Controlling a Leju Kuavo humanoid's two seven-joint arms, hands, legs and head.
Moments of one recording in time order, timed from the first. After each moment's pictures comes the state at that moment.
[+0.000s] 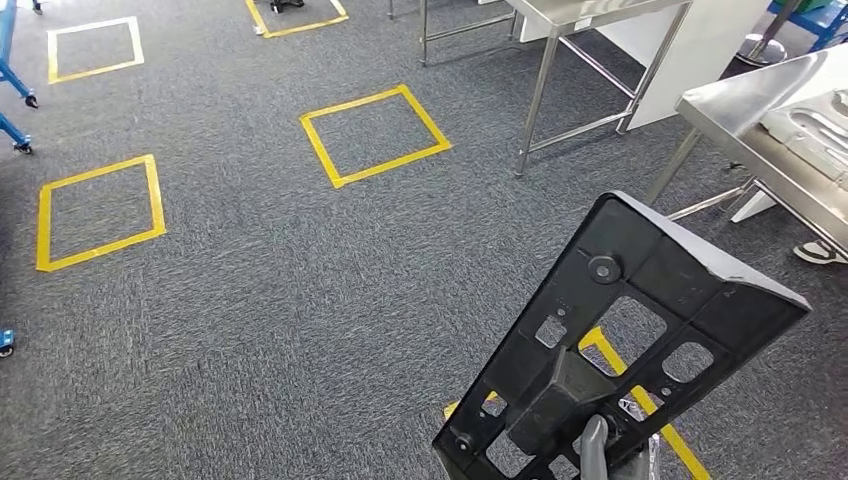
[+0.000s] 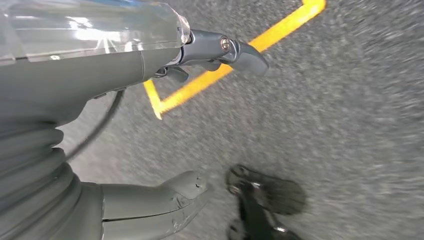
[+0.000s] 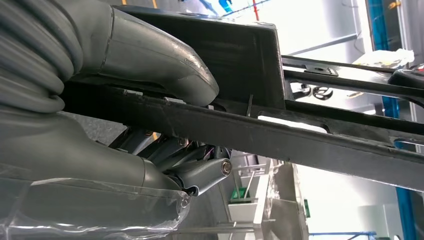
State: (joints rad) left arm -0.07 -0.12 1.31 -0.28 -1.18 0.08 -0.13; right arm 0.44 0.34 -0.01 -1.91 -0.02 0.13 -0.59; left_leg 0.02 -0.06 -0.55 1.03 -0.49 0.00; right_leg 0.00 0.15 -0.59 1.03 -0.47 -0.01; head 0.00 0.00
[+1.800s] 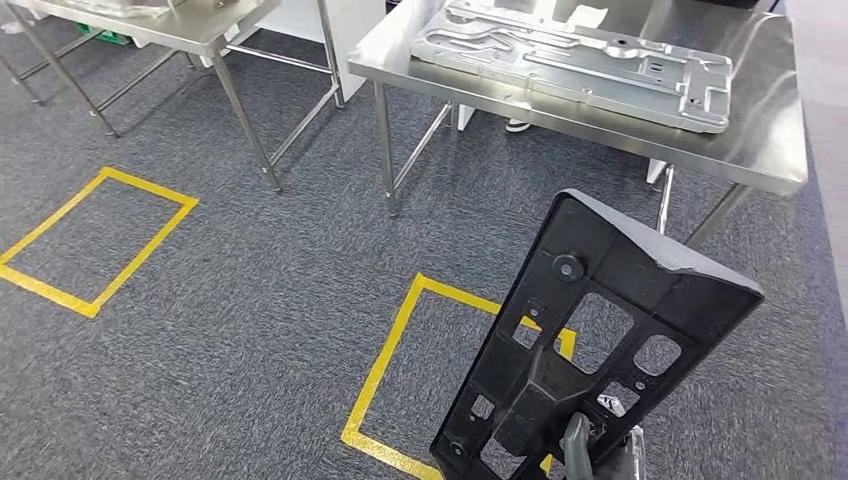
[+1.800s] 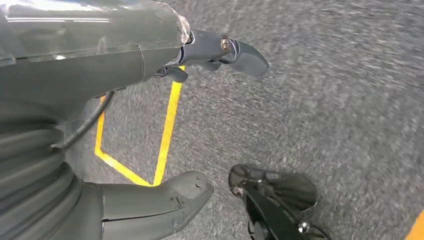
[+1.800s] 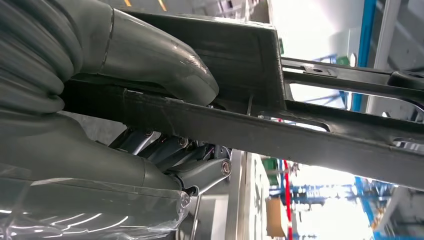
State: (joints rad) left arm -0.06 -0.10 1.27 -0.26 -1.19 0.04 -0.11; right arm 0.42 0.25 0.10 -1.91 -0.01 0.05 -0.58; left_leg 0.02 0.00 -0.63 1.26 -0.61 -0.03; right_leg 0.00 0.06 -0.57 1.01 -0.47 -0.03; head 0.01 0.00
